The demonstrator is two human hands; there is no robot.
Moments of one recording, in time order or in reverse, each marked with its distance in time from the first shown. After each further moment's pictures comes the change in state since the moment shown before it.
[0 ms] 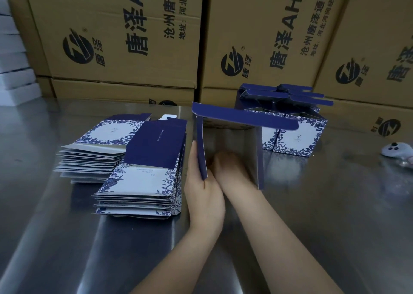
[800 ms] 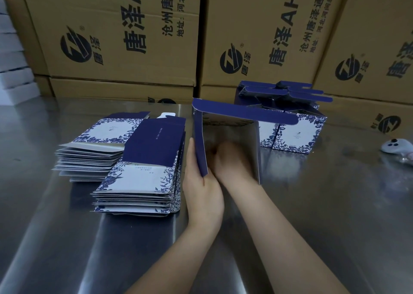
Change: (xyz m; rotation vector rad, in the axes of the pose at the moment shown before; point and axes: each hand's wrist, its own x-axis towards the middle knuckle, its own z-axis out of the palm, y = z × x) left_hand 0.001 0.002 0.000 0.077 0.014 0.005; right_hand 0.003 0.001 -0.005 0.067 0.124 0.036
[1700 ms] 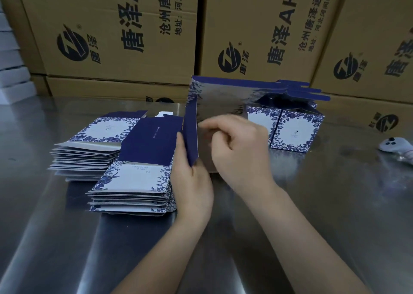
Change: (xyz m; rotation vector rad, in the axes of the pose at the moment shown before) left_hand 0.015 0.006 -0.007 0.073 0.019 -0.009; right_hand -0.046 -0.019 -0.043 0.454 0.697 -0.494
